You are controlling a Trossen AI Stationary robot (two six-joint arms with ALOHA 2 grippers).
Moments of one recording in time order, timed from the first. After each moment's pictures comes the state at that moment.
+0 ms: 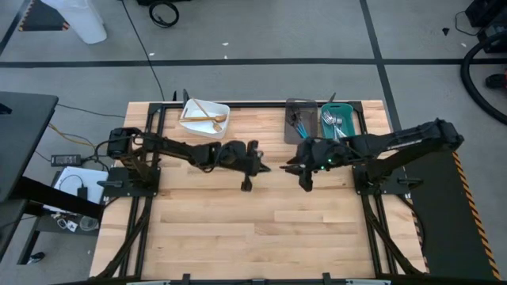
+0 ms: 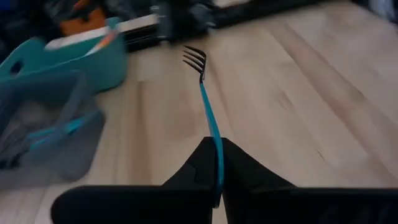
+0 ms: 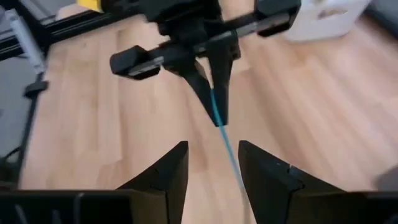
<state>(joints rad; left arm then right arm) 0.04 1.75 0.97 0.36 0.08 0.26 0.13 1.14 0.90 -0.42 0.17 0.39</state>
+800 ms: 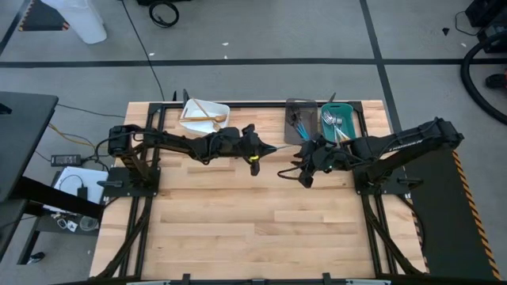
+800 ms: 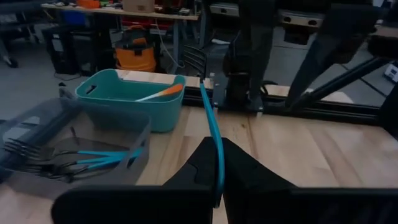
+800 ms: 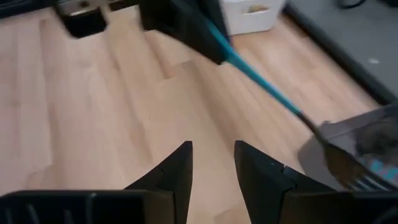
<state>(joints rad) 0.14 1.75 0.97 0.63 0.04 -0.06 0.18 1.13 0.90 -0.55 0.44 0.44</state>
